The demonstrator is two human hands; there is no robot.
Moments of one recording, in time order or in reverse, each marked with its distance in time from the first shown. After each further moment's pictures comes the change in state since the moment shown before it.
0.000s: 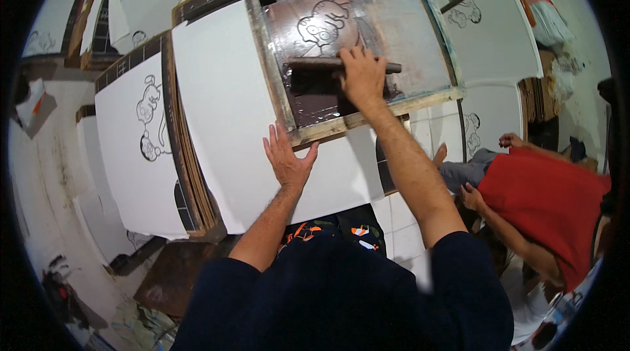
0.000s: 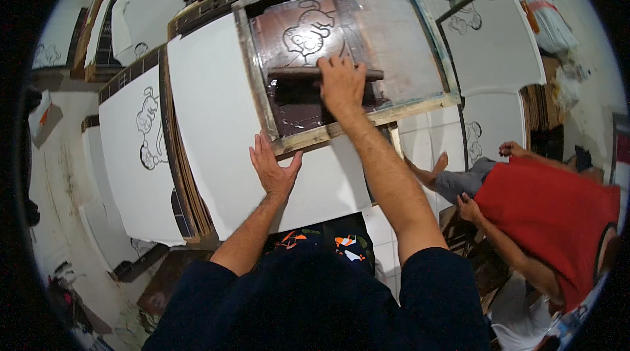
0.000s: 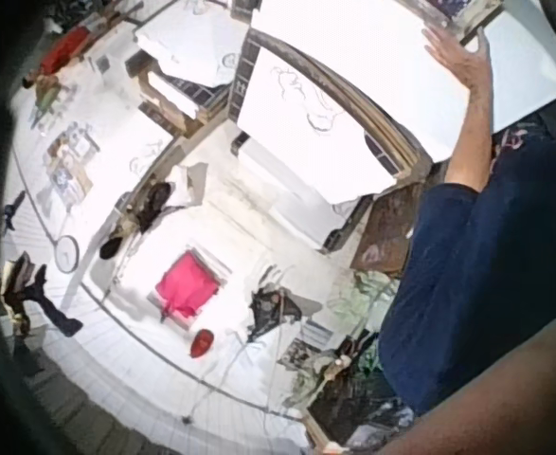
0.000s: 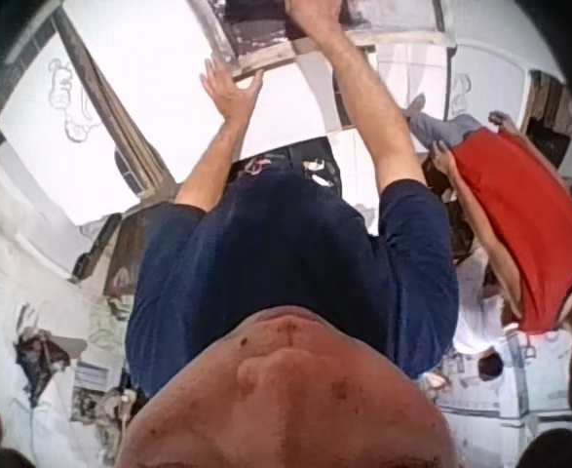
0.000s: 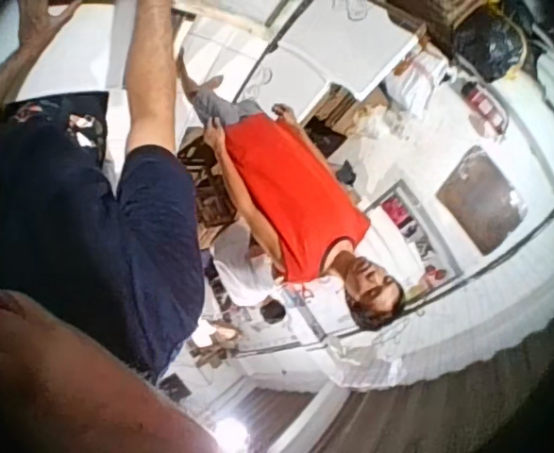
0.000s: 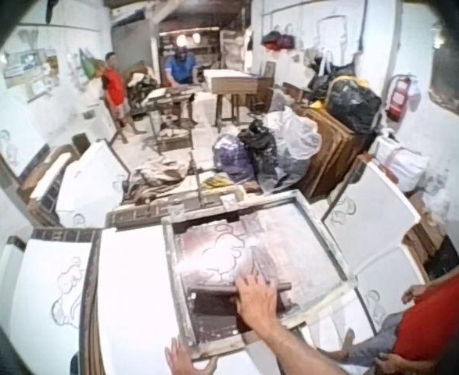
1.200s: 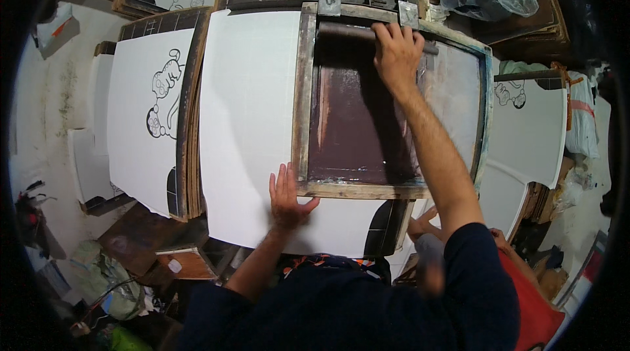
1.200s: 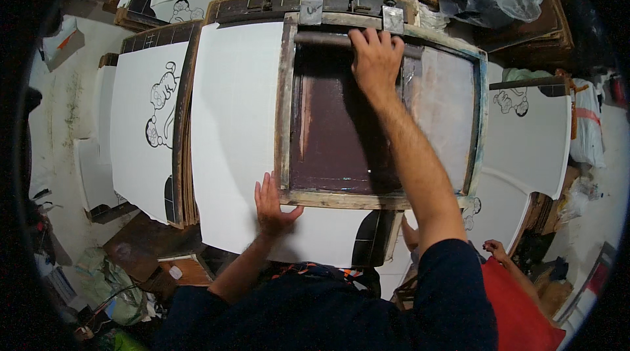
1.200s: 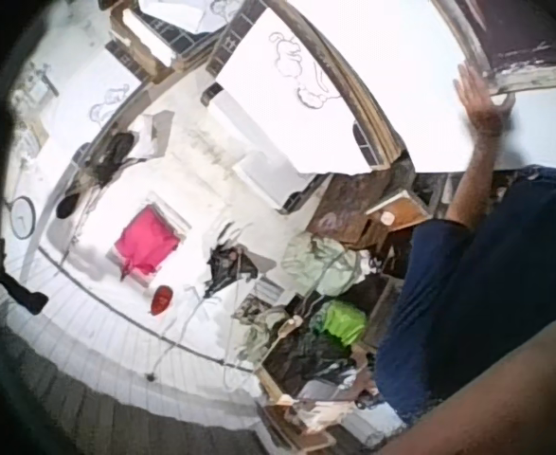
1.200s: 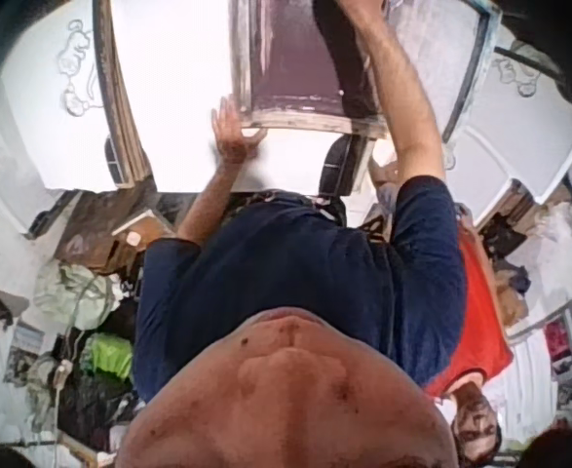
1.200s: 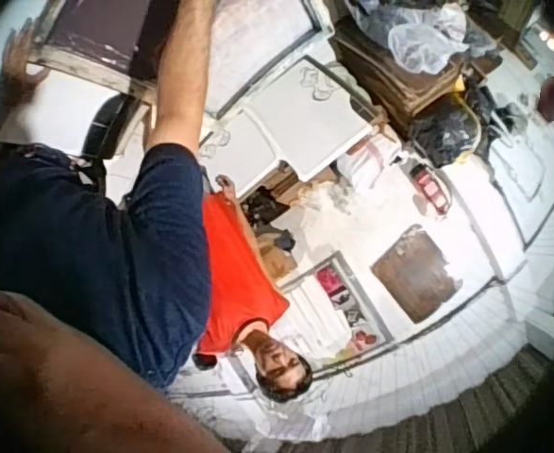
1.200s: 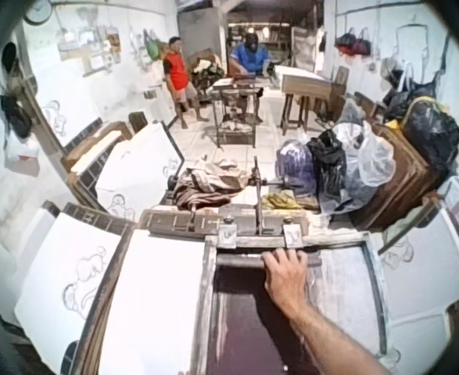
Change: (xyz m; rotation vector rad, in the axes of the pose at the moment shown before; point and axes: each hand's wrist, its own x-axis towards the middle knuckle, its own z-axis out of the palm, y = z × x) left_hand 0.003 0.006 -0.005 0.005 -0.040 -0.052; right_hand 0.209 0.022 0.064 0.109 0.310 -0.396
